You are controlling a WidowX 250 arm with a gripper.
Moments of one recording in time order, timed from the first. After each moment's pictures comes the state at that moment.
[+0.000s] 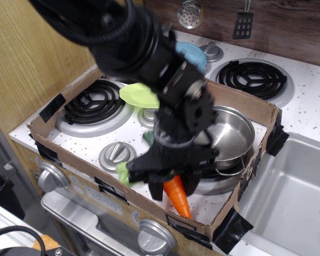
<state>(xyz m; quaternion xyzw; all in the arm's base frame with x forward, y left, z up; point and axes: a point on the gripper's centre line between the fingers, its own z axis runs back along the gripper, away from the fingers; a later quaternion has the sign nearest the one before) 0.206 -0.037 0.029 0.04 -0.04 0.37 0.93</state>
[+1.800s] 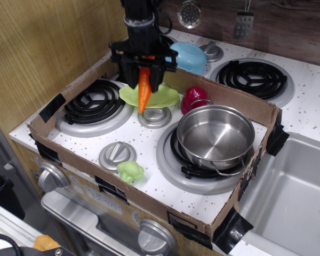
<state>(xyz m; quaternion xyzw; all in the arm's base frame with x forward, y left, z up) 0.339 0.093 0.041 0.00 -0.02 0.13 0.99</state>
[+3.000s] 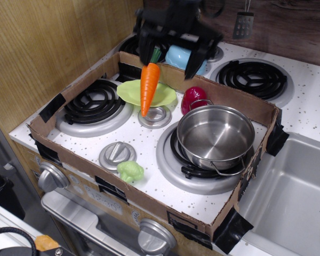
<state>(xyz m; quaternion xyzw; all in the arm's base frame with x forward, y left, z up) 0.311 0.036 0.129 0.15 -0.05 0.18 0.97</state>
